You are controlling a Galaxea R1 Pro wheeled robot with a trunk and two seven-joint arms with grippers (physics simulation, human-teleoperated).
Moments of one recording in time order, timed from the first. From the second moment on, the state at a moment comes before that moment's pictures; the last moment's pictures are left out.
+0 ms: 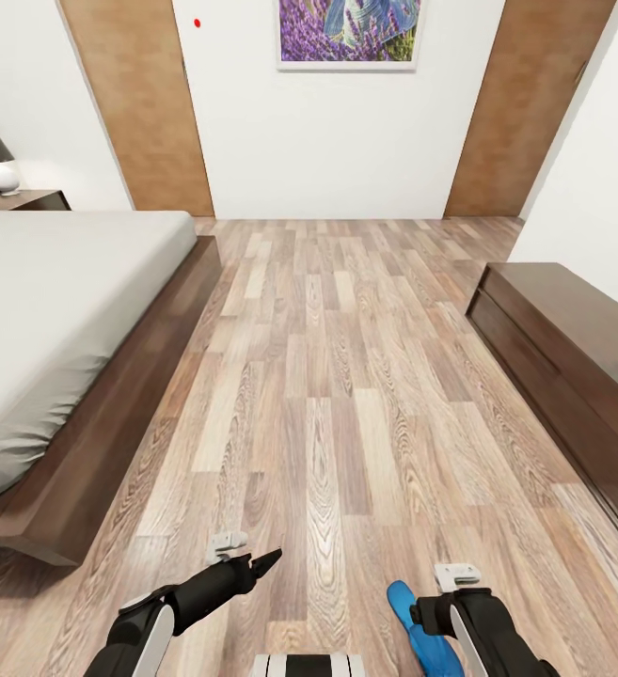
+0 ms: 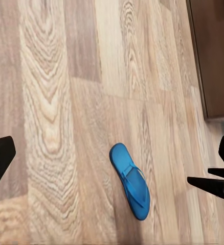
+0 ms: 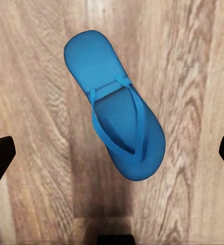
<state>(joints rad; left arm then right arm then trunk) -0.22 -0.06 0.07 -1.10 0.27 0.48 -0.61 -0.25 -0.02 0.01 -1.07 0.02 0.80 -0.02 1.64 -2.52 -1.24</state>
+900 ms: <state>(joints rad) -0.22 -0.06 0.07 -1.10 0.27 0.48 -0.61 -0.25 -0.02 0.00 -1.07 0.02 0.80 -0.02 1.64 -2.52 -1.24</state>
